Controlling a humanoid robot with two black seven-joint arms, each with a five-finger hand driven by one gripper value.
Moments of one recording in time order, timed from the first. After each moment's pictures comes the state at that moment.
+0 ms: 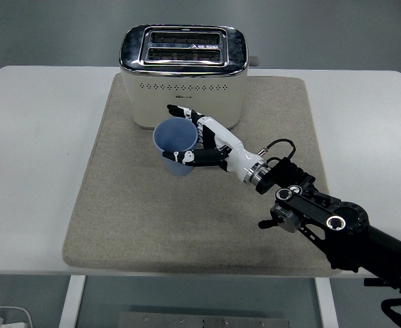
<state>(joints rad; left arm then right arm) -0.04 0.00 -0.06 -0.30 -0.03 -0.12 0.10 0.76 0.00 0.46 0.92 -0.77 0.01 0.39</state>
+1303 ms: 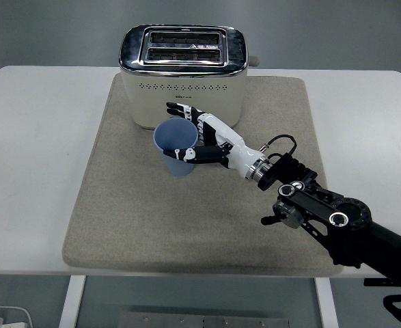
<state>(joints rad) -0.04 0.00 -0.06 -0.30 -0.03 -0.12 0.10 0.78 -0.01 0.46 0.90 -0.77 0.03 0.39</state>
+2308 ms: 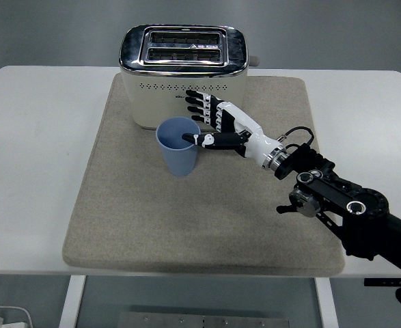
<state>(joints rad) -0.04 0.00 -0.06 -0.30 -0.03 -0.12 0.10 0.79 -0.08 0.49 0.89 -0.71 0.08 0.39</state>
